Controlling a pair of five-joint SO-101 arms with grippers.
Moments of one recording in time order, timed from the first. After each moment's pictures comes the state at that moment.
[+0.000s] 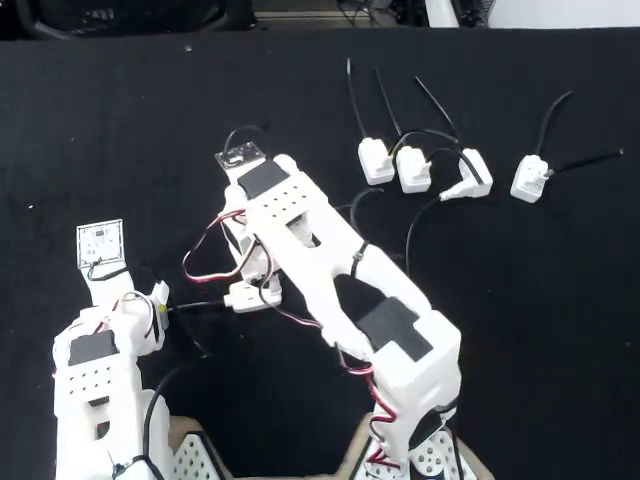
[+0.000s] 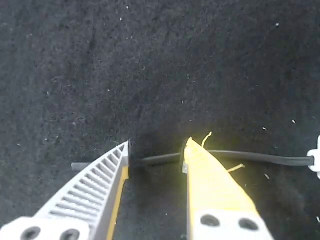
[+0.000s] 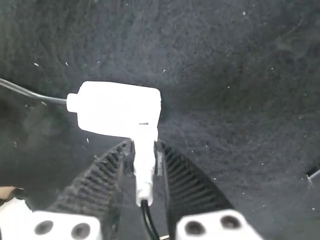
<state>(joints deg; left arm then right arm) -21.6 -62.9 85.3 44.2 -7.3 -37.0 20.2 -4.5 89.3 -14.1</state>
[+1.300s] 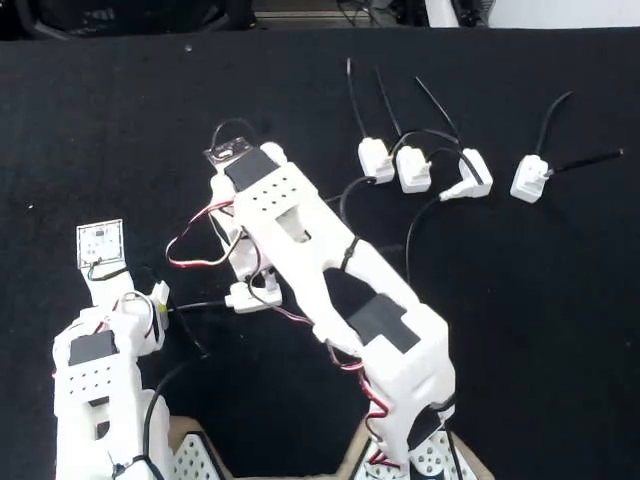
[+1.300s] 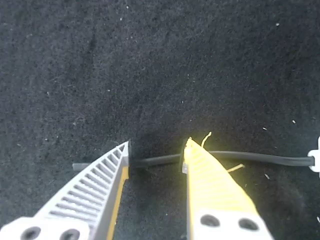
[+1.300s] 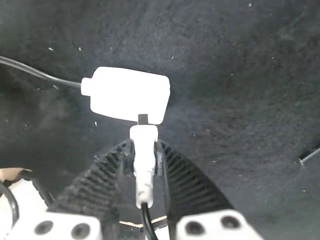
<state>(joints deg) -21.6 -62.9 85.3 44.2 -7.3 -38.4 23.0 -14.8 99.1 -14.0</state>
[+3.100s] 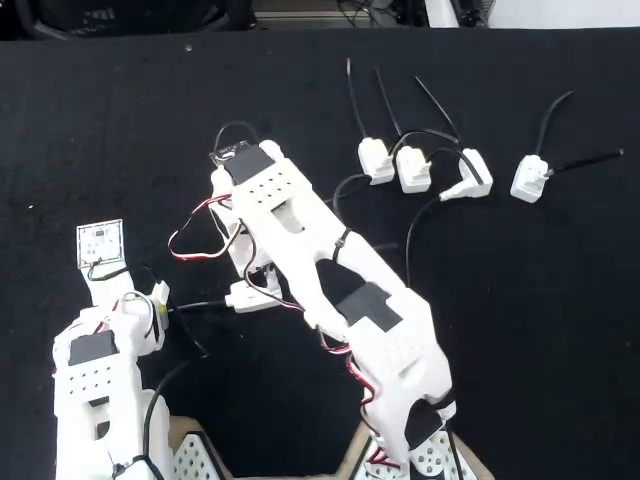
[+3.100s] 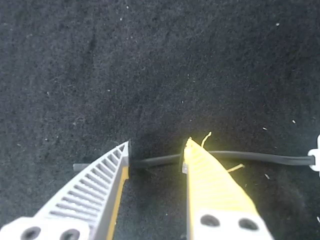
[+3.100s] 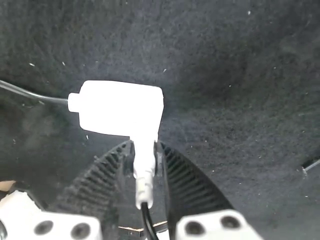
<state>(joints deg) -21.6 -62.9 85.3 44.2 -7.3 -37.1 31.3 -19.7 99.4 -13.8</state>
